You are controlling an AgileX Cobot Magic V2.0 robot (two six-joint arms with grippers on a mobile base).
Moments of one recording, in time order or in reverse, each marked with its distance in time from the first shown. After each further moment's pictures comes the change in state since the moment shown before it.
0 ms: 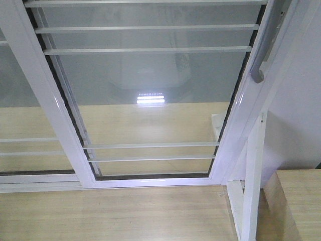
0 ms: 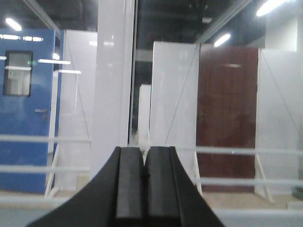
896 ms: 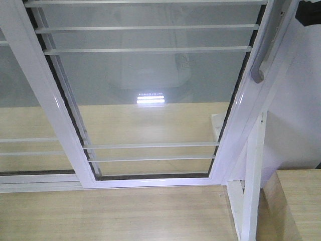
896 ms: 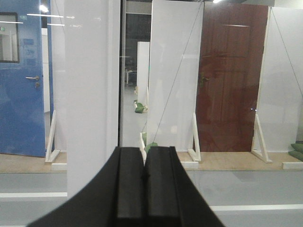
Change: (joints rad) left arm 0.000 0.928 -0.857 0.049 0.168 -0.039; right arm 0.000 0.983 -0.882 0.180 0.287 -0.315
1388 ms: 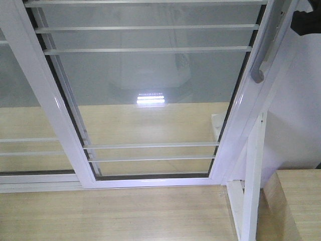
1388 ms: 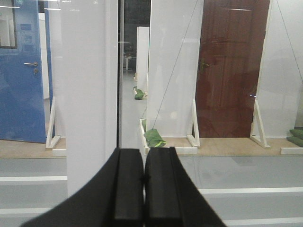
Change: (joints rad) left arm 0.000 -0.001 -0.001 0.001 0.059 0.000; right arm 0.000 -0.001 -0.003 0.001 0.075 0.003
